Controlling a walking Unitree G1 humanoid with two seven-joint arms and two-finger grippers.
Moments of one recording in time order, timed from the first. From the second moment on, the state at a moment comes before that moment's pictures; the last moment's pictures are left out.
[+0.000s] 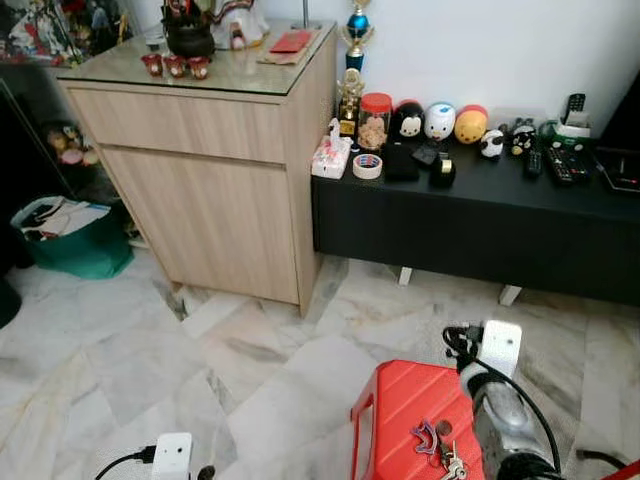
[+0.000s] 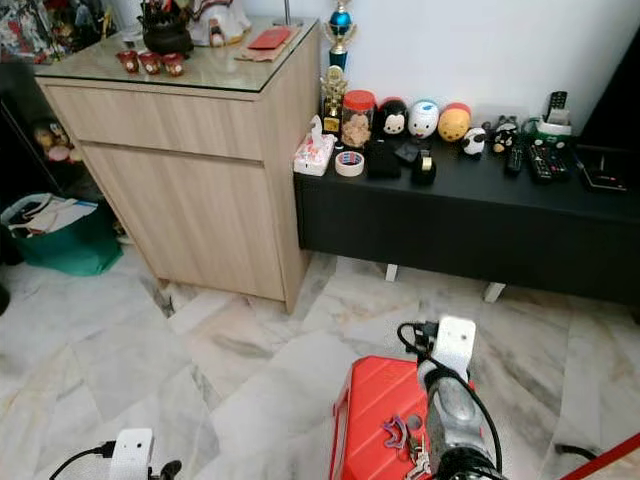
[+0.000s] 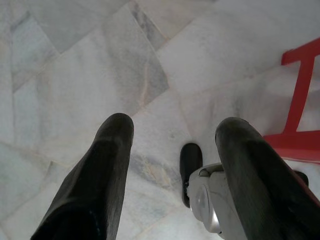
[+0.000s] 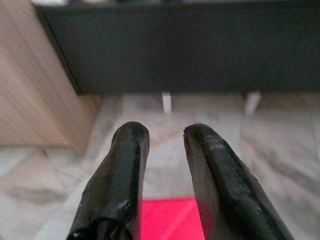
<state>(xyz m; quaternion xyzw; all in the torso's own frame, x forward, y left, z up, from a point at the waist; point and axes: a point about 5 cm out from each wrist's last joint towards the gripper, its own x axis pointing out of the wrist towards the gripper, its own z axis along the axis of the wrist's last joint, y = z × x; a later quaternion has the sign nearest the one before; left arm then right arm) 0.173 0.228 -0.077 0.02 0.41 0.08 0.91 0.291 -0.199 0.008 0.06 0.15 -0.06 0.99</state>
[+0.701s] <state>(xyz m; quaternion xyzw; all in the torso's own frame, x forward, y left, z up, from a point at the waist) 0.148 0.229 -0.086 0.02 0.42 0.08 0.90 0.286 -0.189 0.023 0.01 0.06 -0.02 1.00</state>
